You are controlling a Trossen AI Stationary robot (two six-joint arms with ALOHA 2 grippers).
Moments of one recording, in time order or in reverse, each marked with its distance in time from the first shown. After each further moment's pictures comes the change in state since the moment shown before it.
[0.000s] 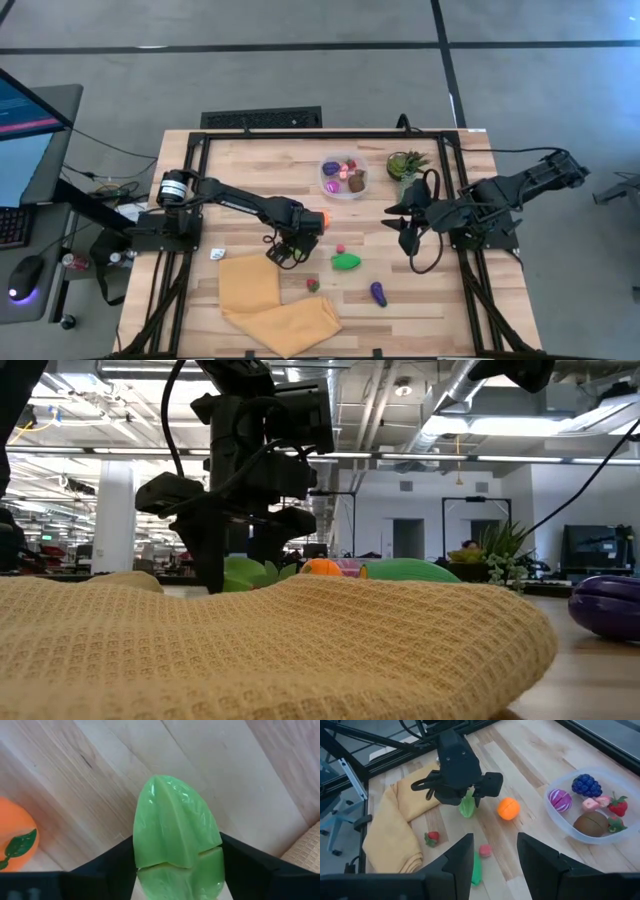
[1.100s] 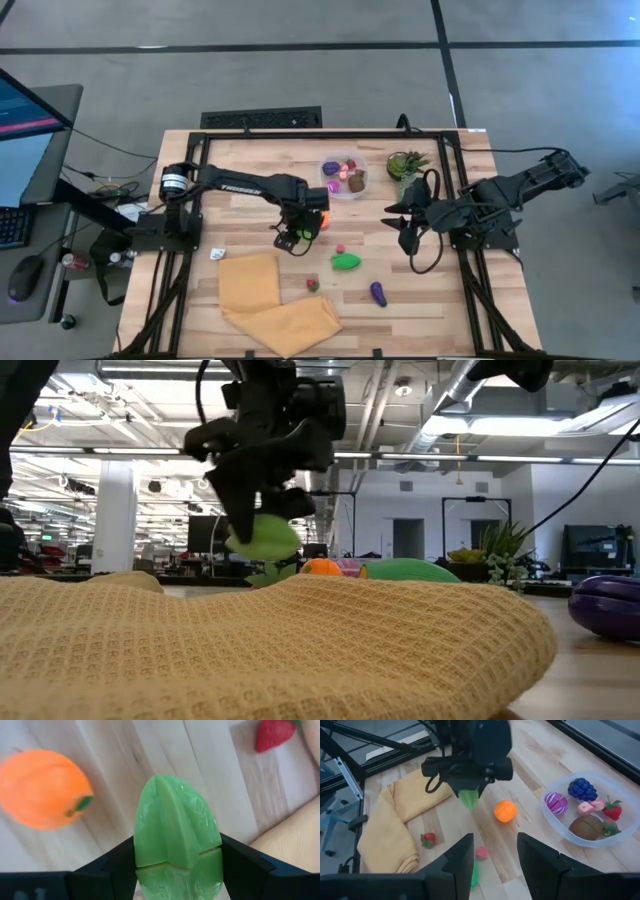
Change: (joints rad) left arm 0.123 -0.002 0.181 -0.216 0.156 -0.151; right arm 0.001 0.000 0.000 0.000 0.017 -0.024
